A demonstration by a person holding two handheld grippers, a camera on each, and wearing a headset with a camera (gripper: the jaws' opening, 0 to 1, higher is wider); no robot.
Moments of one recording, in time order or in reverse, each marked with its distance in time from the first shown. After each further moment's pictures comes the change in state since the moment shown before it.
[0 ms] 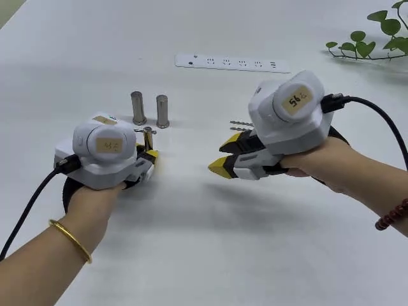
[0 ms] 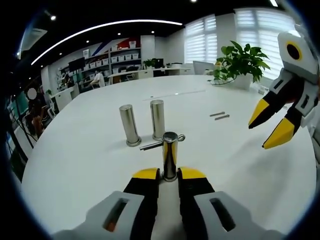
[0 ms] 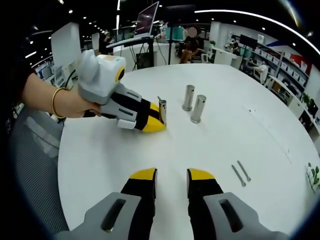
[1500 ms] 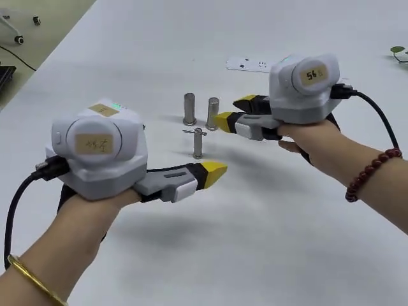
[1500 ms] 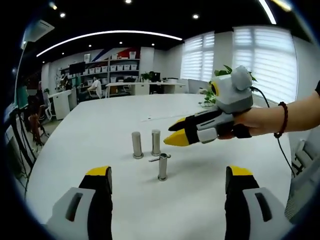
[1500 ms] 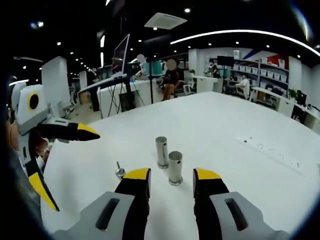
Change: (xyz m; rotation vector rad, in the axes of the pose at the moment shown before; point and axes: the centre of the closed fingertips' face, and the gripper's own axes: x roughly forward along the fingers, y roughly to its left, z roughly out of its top) left arm -0.080 -0.006 0.040 -0.064 -0.128 -0.074; right arm 0.066 -0.062 0.089 0.180 -0.342 -0.086
